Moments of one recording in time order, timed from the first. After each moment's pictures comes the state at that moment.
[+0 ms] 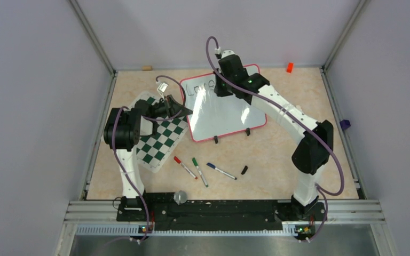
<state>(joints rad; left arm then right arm) -0.03 2.16 0.95 1.55 1.30 -1.13 0.67 1.87 1.87 -0.63 0.18 0.32</state>
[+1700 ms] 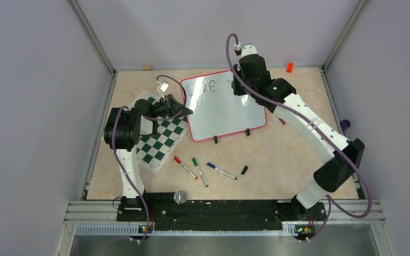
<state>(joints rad) -0.03 2.16 0.96 1.56 1.32 -1.10 0.65 1.61 1.71 -0.62 0.29 0.25</state>
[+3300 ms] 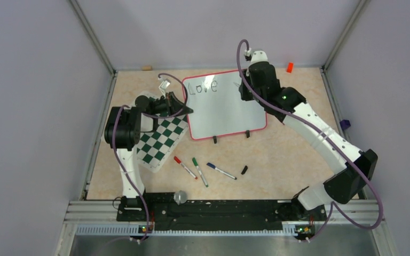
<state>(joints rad) -0.03 2.17 1.03 1.51 1.38 -1.02 0.63 1.46 1.54 -0.58 0.31 0.26</state>
